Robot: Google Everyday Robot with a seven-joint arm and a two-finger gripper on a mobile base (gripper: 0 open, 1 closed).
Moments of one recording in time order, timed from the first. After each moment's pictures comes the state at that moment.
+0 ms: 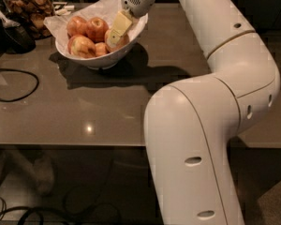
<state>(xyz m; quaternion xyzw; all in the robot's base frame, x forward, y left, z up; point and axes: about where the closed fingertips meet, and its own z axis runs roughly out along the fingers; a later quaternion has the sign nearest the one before) 0.711 0.043 0.934 -0.54 0.81 0.16 0.18</state>
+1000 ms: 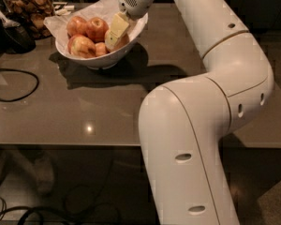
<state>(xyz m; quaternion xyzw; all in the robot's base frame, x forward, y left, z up) 0.711 0.049 0.927 -0.53 0.81 0.17 0.17</state>
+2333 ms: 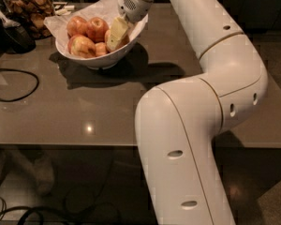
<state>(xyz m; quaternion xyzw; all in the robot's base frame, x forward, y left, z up) 0.717 0.051 0.915 -0.52 0.82 0.18 0.16</state>
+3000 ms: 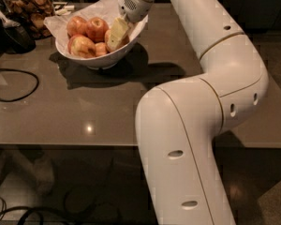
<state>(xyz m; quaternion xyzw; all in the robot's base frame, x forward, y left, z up) 0.717 0.051 0.915 -0.52 0.82 0.18 0.16</state>
